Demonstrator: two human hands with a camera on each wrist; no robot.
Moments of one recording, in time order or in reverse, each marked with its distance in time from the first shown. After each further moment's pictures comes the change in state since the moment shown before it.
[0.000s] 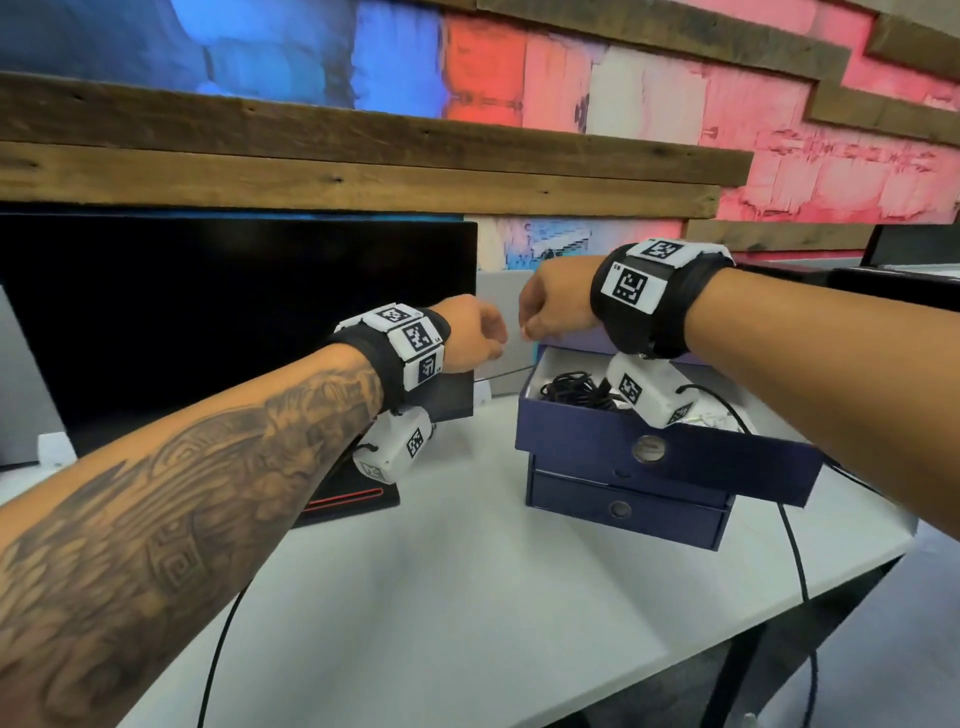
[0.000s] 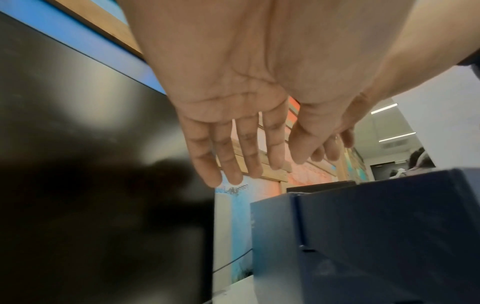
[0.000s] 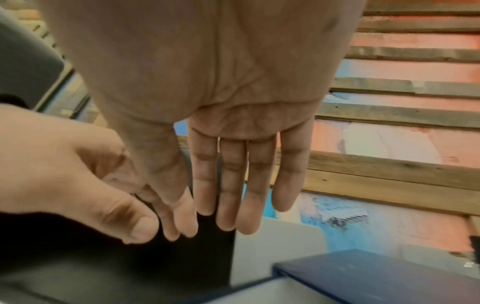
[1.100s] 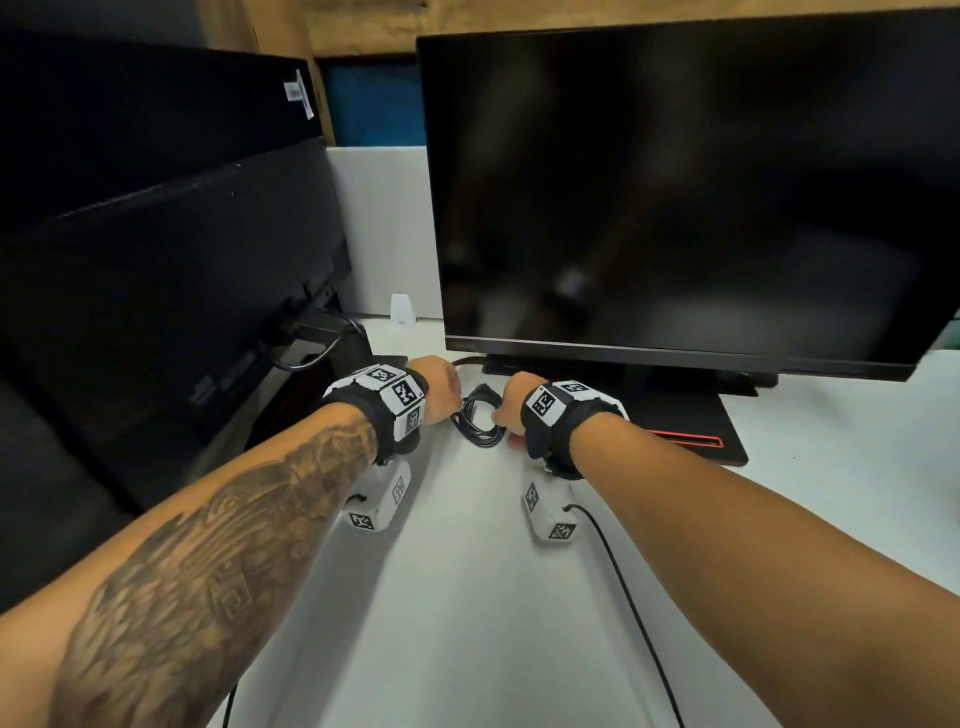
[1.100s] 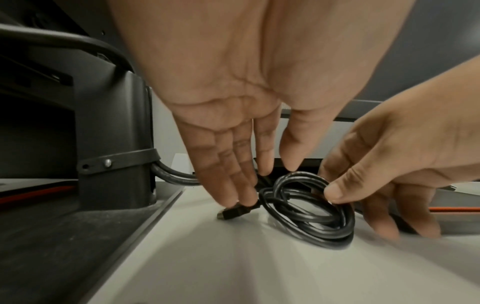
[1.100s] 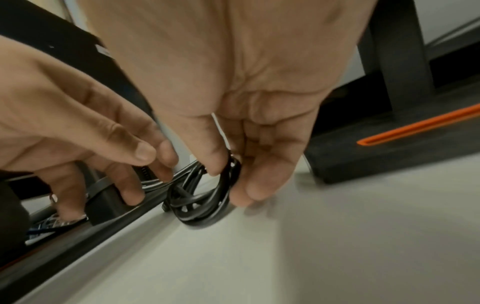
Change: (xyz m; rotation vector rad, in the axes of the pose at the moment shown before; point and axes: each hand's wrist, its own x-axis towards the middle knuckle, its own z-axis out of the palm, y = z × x) left_hand -0.197 -0.370 -0.008 0.189 -0.146 -0.846; right_hand 0.169 -0.391 0.276 0.313 -0.386 -0.198
